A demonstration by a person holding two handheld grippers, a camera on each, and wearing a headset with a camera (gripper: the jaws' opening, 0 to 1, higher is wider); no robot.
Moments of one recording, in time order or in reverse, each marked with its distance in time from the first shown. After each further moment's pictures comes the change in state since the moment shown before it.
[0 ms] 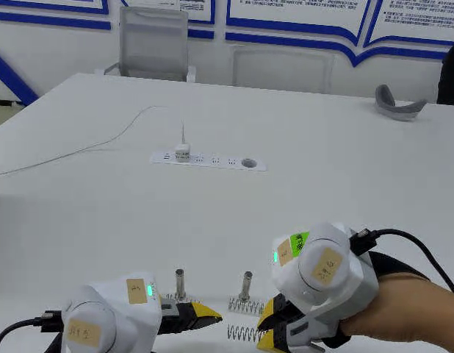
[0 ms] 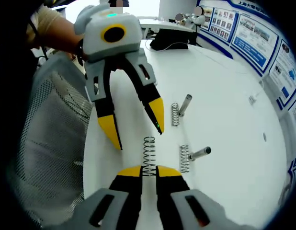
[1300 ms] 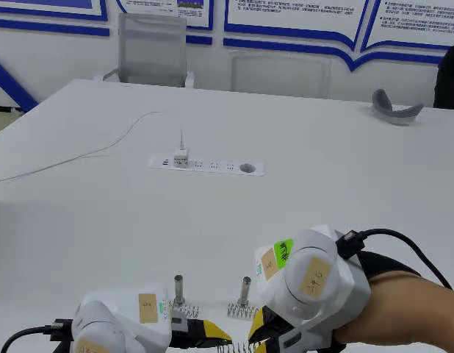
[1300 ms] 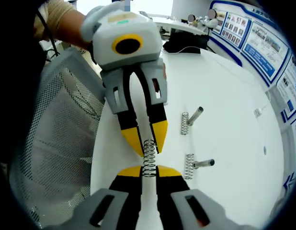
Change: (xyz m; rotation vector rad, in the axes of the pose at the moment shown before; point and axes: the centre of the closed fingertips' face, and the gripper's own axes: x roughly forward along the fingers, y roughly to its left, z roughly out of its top) left arm 0.005 -0.008 -0.001 0.154 0.040 -0.030; right arm -0.009 0.015 0.016 -0.088 0.025 0.037
